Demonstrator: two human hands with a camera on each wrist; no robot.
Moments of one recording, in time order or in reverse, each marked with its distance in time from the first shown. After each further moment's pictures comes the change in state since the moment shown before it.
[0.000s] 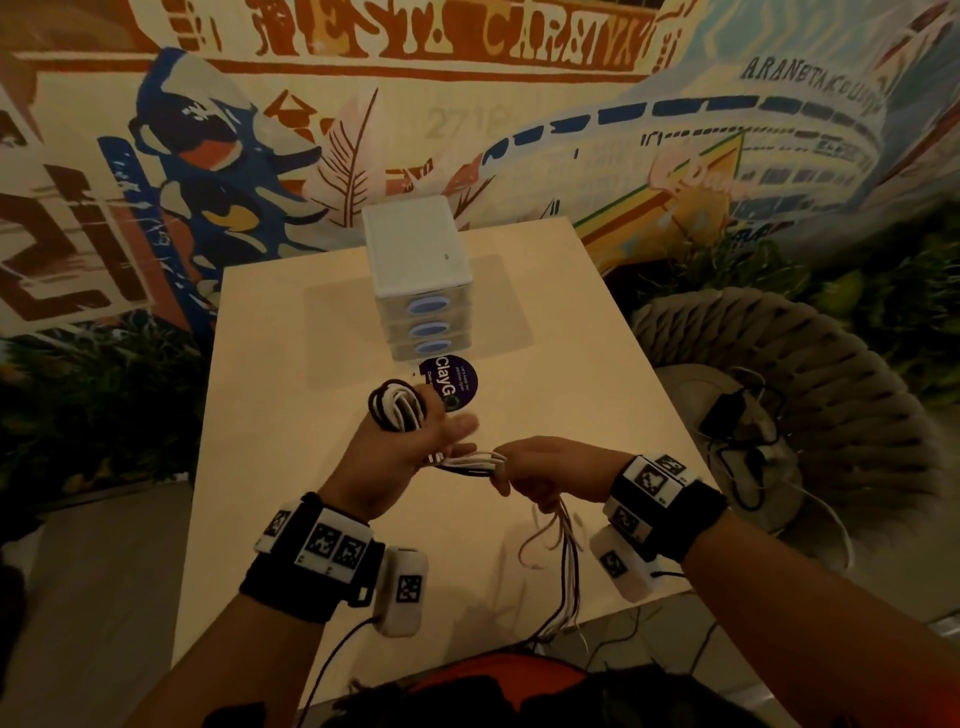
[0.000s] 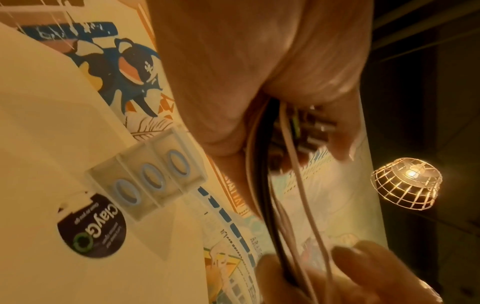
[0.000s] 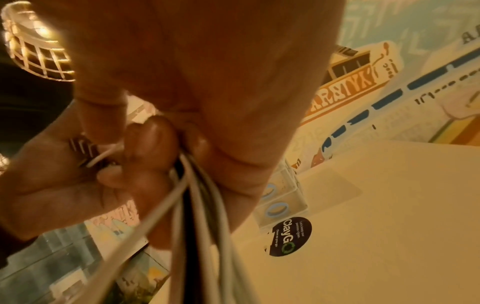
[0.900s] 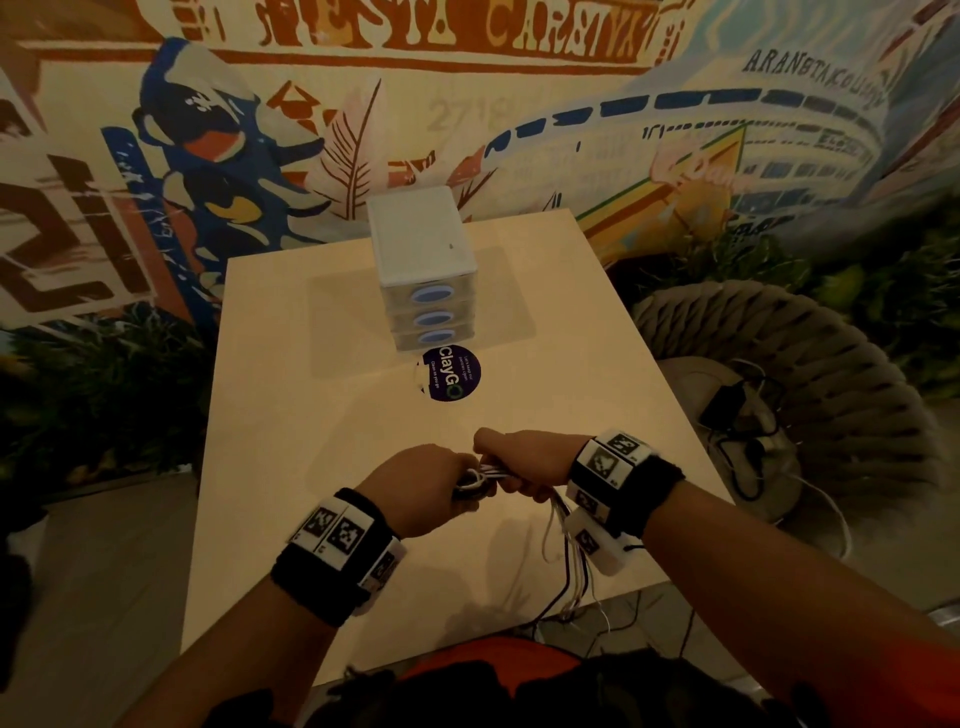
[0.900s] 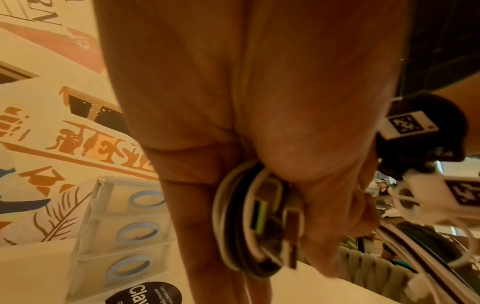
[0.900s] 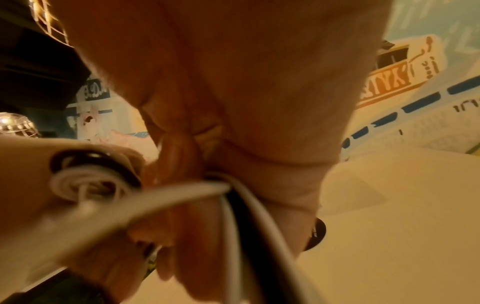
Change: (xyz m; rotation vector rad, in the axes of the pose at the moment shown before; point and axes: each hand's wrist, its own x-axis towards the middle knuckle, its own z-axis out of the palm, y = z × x) left_hand -0.009 -0.036 -0.003 1.480 -0.487 -0.104; right_hand 0.024 -0.018 0.026 -0.227 0.103 0.321
